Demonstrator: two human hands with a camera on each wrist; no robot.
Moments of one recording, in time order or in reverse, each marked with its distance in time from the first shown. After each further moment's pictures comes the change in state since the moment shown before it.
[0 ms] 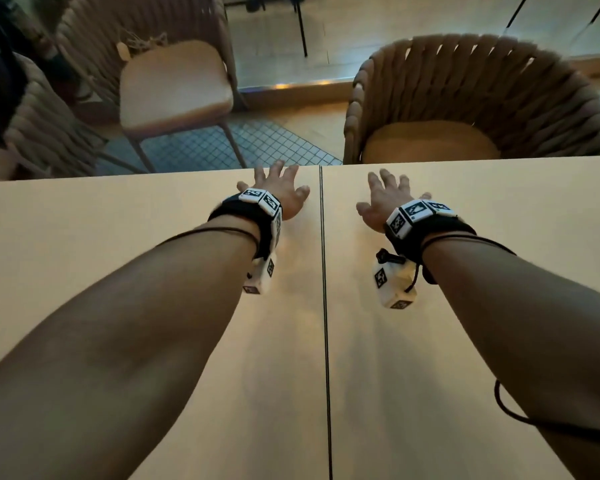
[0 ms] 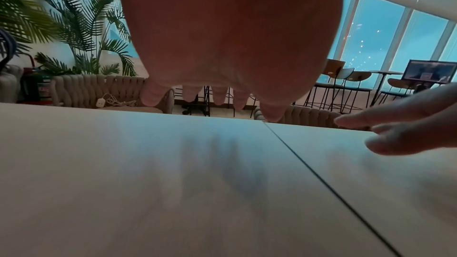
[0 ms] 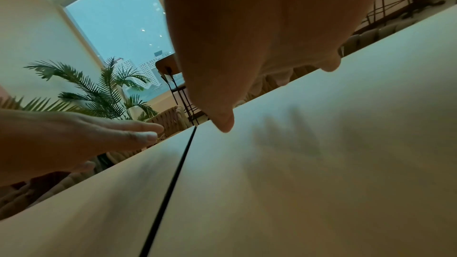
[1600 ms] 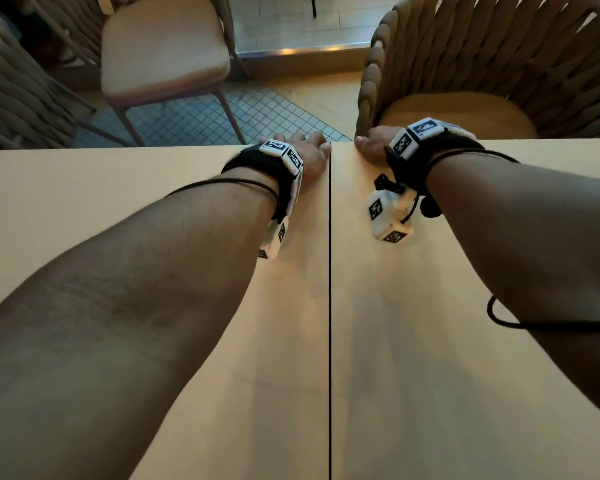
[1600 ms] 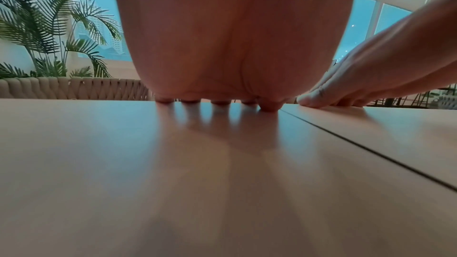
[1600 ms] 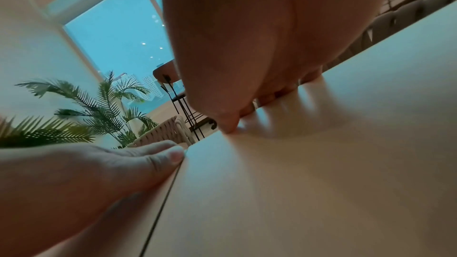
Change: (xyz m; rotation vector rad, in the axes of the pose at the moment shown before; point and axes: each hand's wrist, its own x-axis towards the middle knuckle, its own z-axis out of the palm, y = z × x) left_hand 0.080 0.026 0.013 0.082 -0.059 0.020; right_hand 0.071 -0.041 -0.031 0.036 -0.059 0.024
